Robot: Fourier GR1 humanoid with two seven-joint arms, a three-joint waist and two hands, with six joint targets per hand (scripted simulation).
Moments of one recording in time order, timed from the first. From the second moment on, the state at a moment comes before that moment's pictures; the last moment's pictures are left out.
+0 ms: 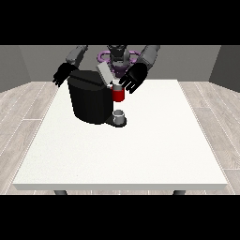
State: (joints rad) left arm -1.17 0.42 0.12 -0.60 -0.66 -0.14 -0.13; right arm -0.33 -0.05 -0.06 -1.38 -0.04 -0.15 -0.05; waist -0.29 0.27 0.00
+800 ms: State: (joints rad) left arm -1.18 0.44 0.11 -0.61 -0.70 -0.14 -0.15; right arm -0.33 -0.04 -0.07 -1.36 -0.04 -0.17 -0.10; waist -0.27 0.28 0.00
